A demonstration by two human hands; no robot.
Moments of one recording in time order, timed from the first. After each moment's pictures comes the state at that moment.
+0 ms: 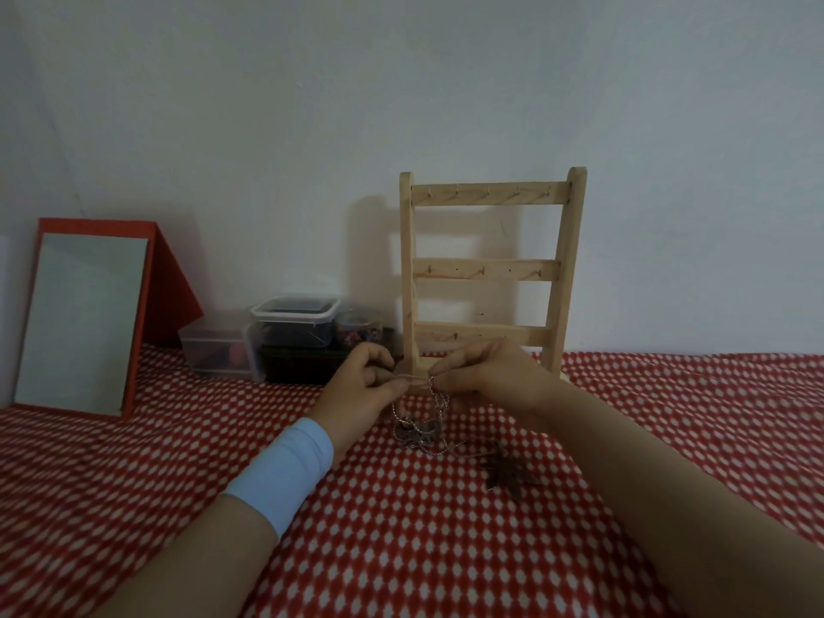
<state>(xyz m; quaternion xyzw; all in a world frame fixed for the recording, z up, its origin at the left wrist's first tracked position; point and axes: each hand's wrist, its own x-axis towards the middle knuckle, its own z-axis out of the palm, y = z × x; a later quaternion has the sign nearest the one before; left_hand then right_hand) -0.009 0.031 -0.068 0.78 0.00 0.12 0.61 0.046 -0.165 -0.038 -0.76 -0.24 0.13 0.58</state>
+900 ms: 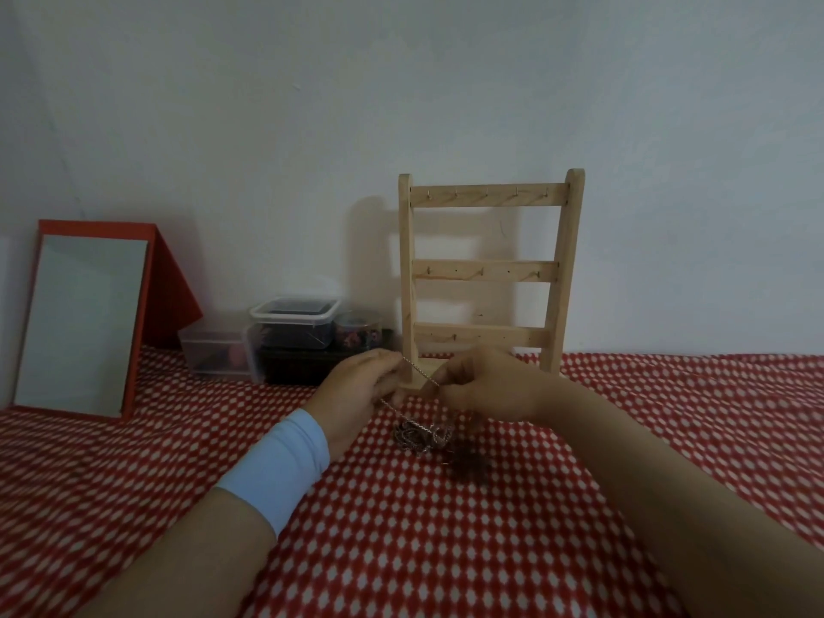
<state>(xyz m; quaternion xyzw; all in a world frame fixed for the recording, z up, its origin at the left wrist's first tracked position) -0.014 0.022 -0.050 0.64 0.03 0.03 0.77 0.046 -0.166 -0.030 -0.85 -0.35 0.14 0.36</state>
